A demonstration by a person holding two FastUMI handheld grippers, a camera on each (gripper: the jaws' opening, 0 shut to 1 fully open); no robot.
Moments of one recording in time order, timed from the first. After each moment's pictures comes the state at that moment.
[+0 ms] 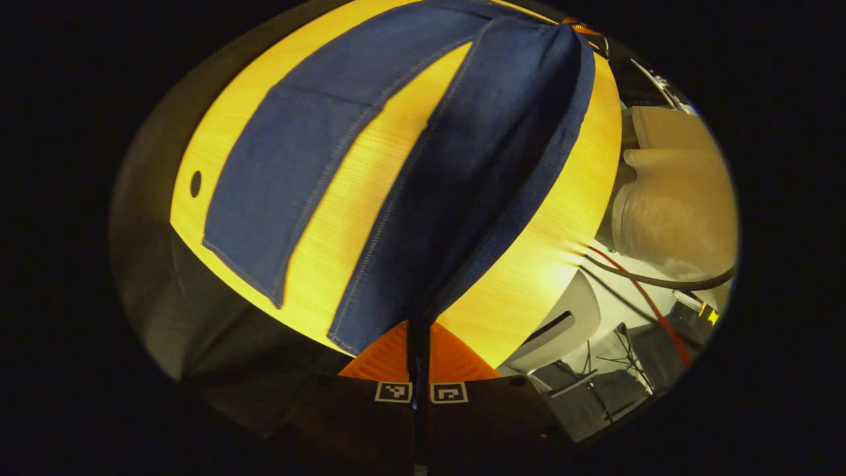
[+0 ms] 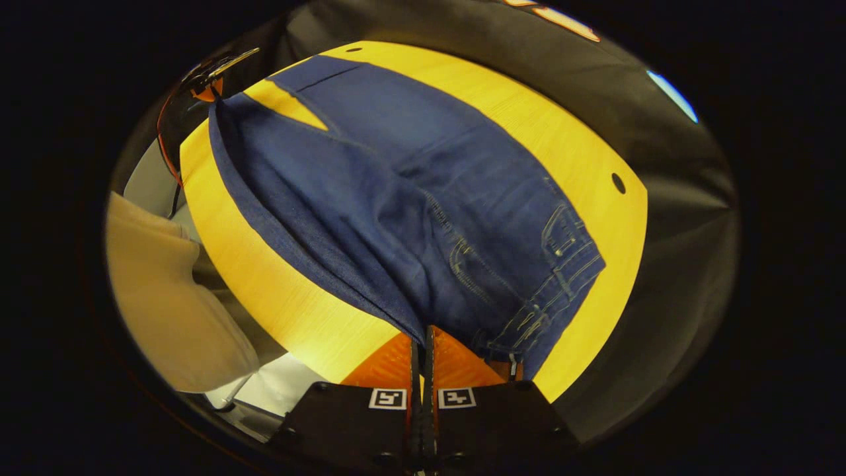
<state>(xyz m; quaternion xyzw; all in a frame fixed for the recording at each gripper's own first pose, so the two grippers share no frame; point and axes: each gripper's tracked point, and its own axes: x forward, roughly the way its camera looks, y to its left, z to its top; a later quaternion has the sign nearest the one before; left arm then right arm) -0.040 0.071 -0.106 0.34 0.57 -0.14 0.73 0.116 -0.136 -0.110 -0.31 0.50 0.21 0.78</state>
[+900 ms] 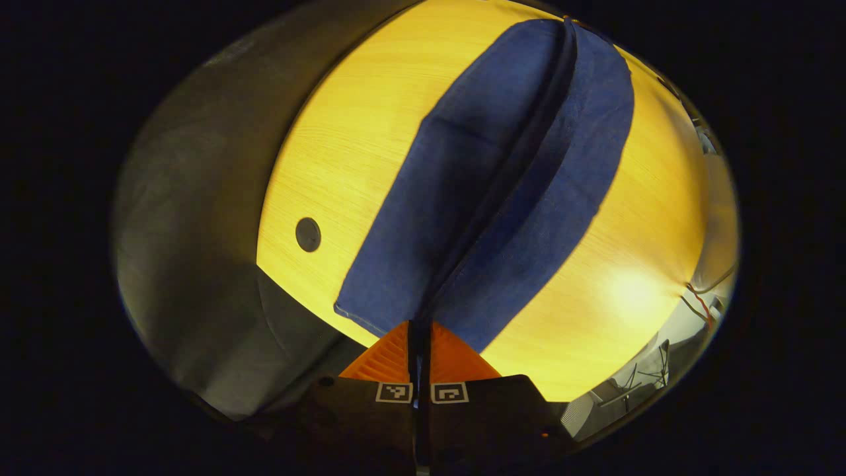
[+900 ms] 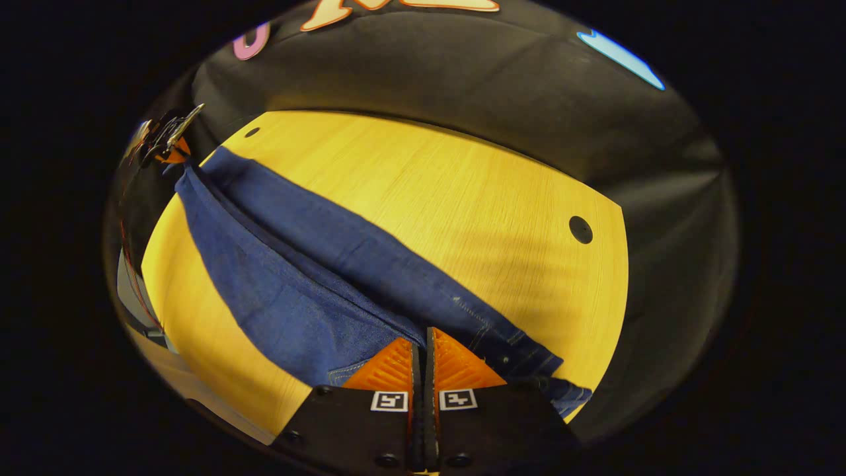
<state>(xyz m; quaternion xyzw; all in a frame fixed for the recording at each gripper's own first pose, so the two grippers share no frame) 0.147 0.161 -0.042 0.39 0.50 -0.04 0.77 0.344 -0.120 -0.102 -0.18 0.44 0.15 0.87</state>
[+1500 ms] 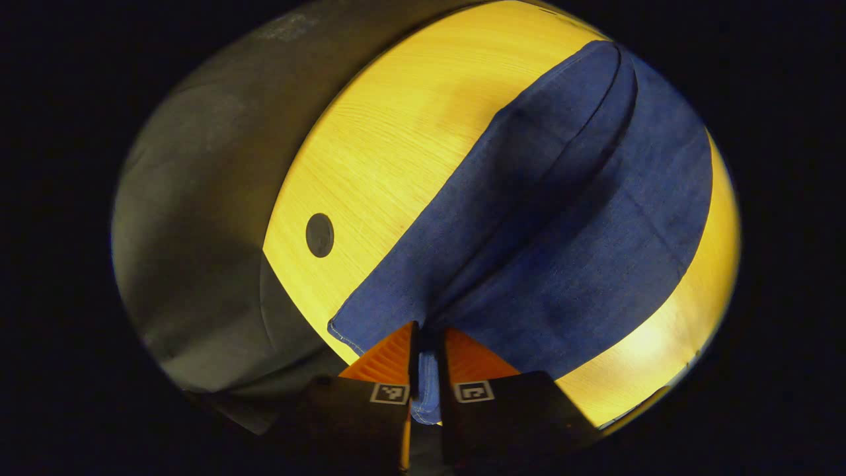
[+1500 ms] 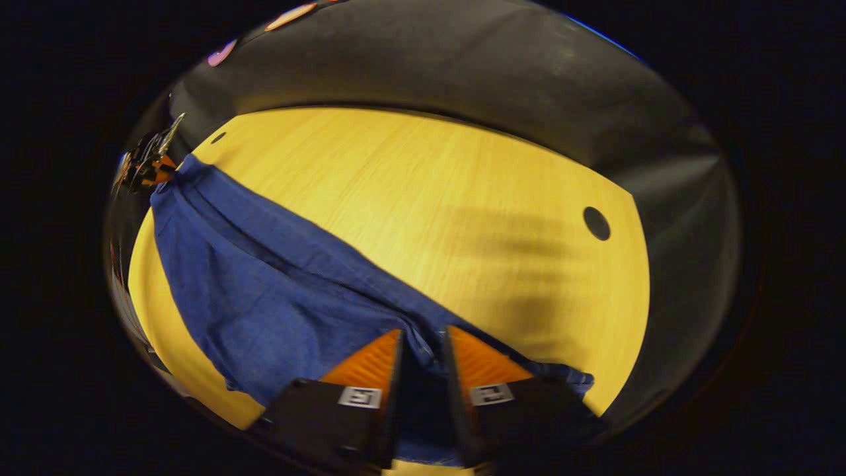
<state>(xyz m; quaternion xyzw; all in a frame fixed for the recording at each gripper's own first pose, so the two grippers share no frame) 0.195 0.174 -0.080 0.33 0.47 0.06 0.82 0.388 -0.134 -0.143 -0.16 0.44 0.12 0.87</state>
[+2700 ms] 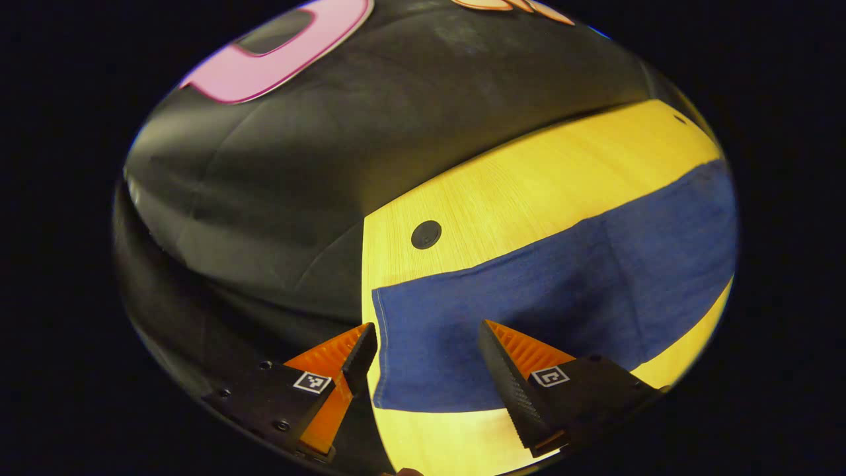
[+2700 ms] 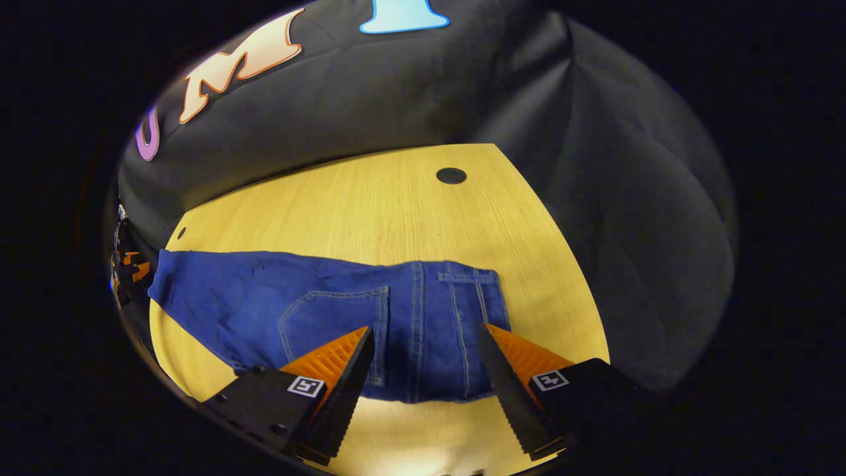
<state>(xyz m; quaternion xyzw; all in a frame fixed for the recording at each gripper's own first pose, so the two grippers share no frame) 0.213 0.206 -0.031 0.12 0.23 0.25 0.93 0.286 -0.244 -0.106 0.01 0.37 -0.02 0.93</state>
